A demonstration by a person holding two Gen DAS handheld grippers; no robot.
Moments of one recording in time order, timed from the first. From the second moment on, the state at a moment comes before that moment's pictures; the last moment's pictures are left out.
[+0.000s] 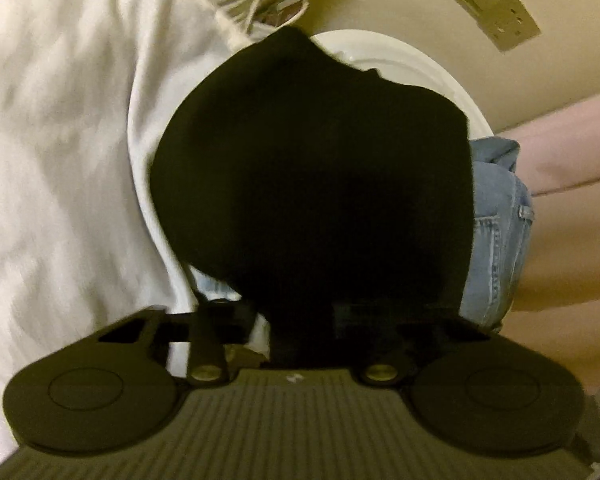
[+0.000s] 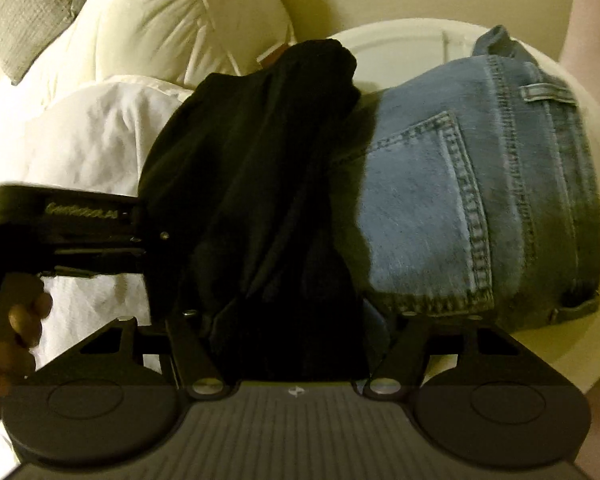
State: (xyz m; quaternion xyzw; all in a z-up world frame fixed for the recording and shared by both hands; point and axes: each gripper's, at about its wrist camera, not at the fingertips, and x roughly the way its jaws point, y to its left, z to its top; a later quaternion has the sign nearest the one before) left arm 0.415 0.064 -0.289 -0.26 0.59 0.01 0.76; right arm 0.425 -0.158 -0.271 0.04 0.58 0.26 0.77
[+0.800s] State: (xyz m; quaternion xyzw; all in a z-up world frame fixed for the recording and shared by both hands) left arm 0.278 0.140 -0.077 -0.29 0.32 0.11 0.90; right arm 0.431 -0.137 -0.122 0.24 0.46 0.45 0.73
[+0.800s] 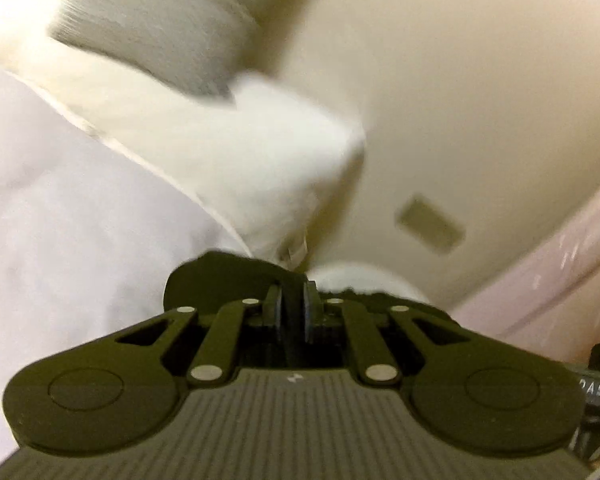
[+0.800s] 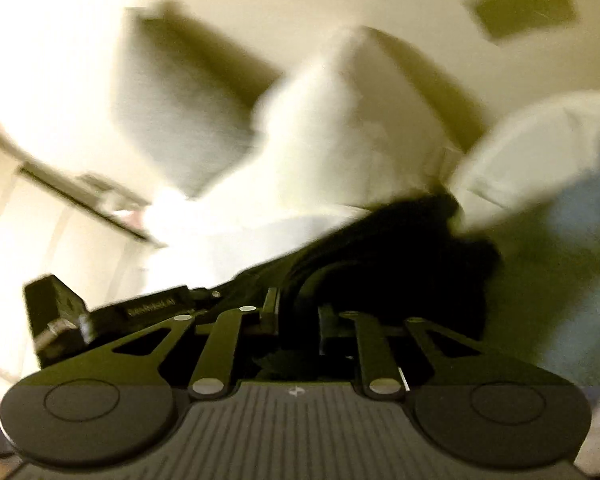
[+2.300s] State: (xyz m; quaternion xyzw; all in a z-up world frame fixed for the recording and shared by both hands) left arm -0.488 0.158 -0.026 -0.43 0.27 0.63 0.58; right arm -0.207 0.203 -0.057 -0.34 0.42 0.71 0.45
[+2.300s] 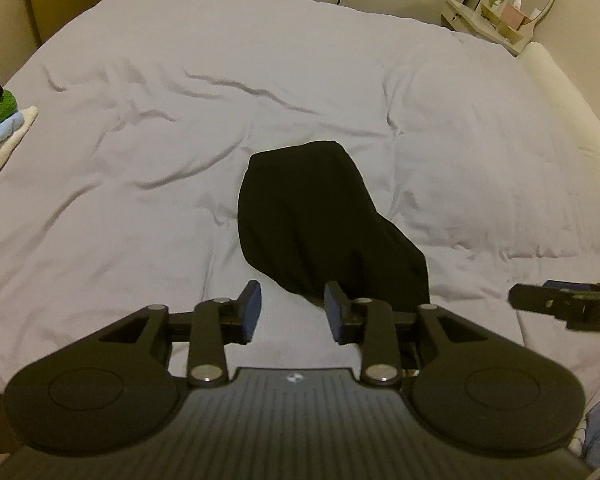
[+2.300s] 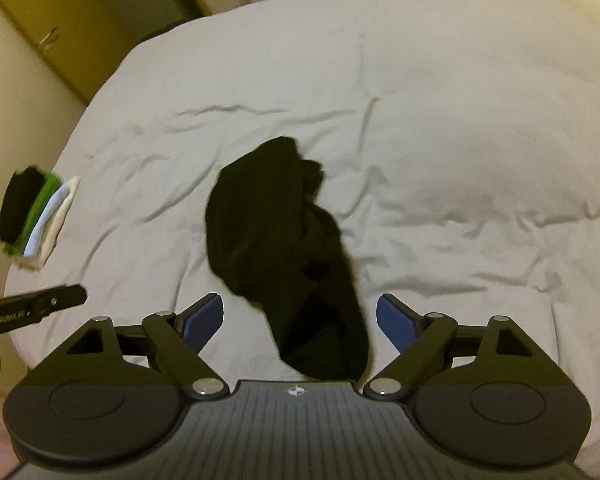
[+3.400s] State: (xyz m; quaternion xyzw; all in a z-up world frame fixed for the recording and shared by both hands) left arm -0.345 0.036 0.013 -0.40 0.26 0.70 0.54; right arm -0.122 0.102 -0.043 -0.38 0.35 0.77 0.37
